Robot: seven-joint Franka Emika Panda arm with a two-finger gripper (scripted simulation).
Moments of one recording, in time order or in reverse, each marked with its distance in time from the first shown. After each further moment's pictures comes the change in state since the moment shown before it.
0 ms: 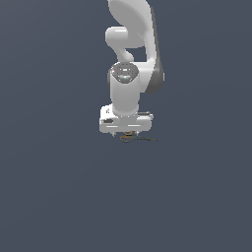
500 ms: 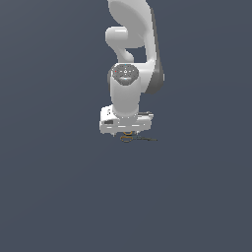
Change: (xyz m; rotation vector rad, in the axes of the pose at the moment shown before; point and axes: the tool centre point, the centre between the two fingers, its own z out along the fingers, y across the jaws) arm -0.002 0.000 0.003 -0.002 -0.016 -0.037
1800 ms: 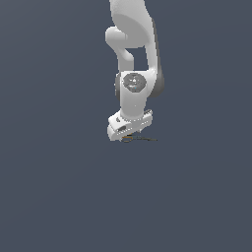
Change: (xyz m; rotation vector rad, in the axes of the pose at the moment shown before) arm -0.015 -0.023 0.038 -0.018 0.006 -0.396
